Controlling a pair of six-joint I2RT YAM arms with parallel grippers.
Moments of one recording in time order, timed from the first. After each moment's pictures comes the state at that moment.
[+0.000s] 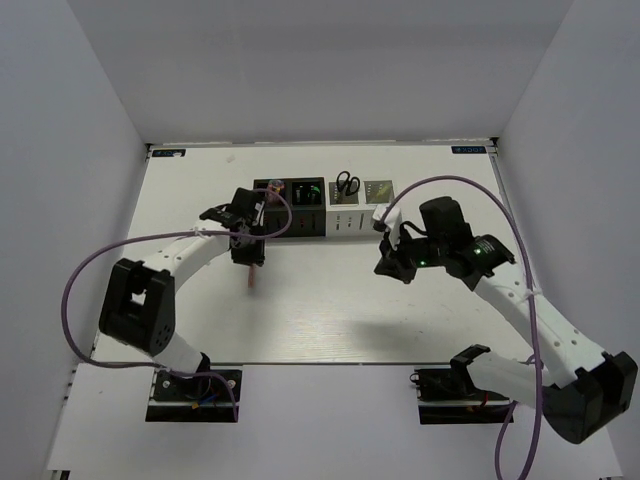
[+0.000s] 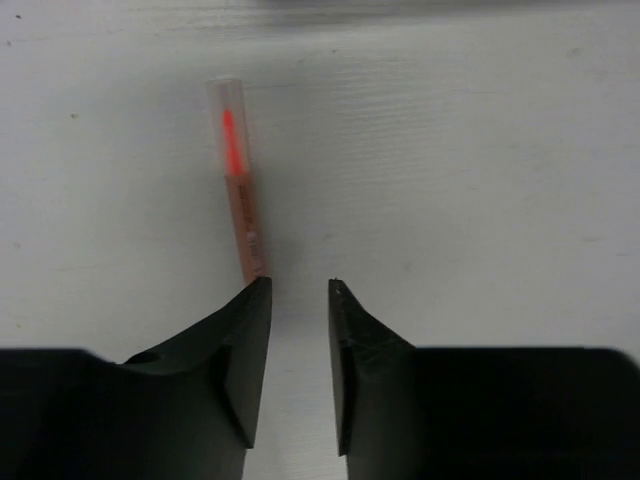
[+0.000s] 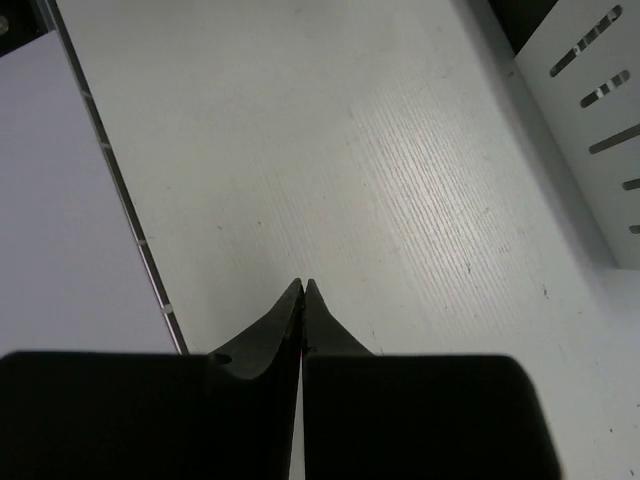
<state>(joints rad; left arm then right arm) -0.38 1.52 1.04 -0.66 -0.04 -0.32 0.55 1.09 0.99 -0.73 -0.58 -0.39</state>
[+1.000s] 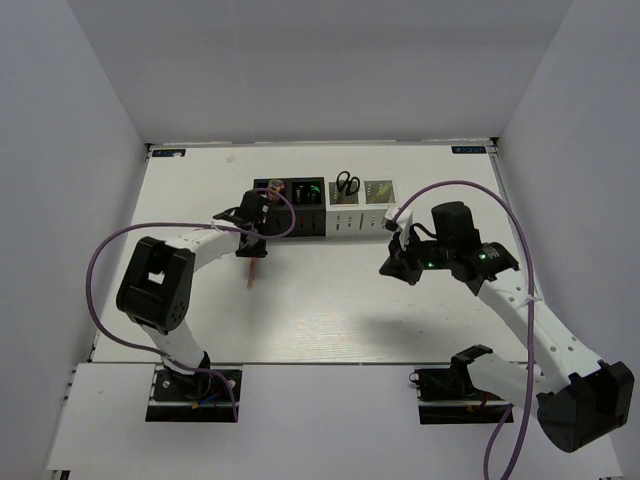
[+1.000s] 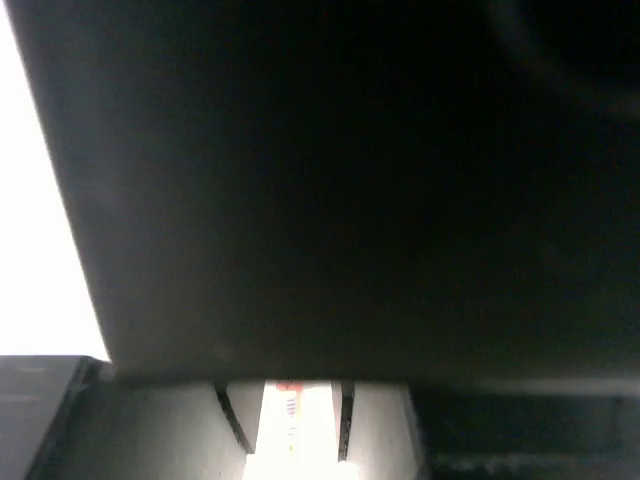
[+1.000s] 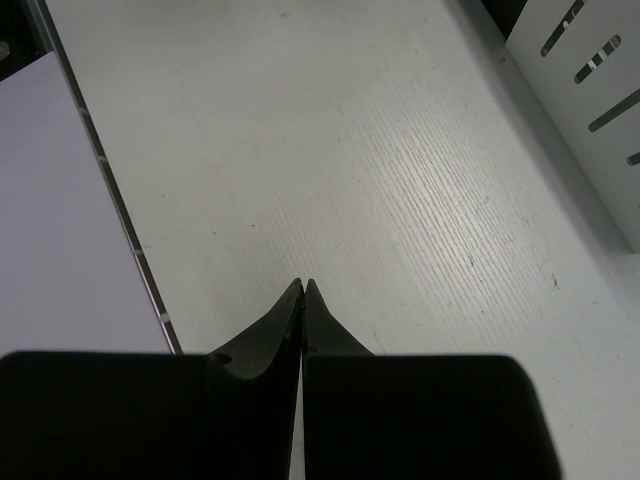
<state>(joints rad) -0.38 1.71 1.01 -0.42 -0.23 -0.29 0.44 1.01 0.88 -0.63 -0.67 -0.37</state>
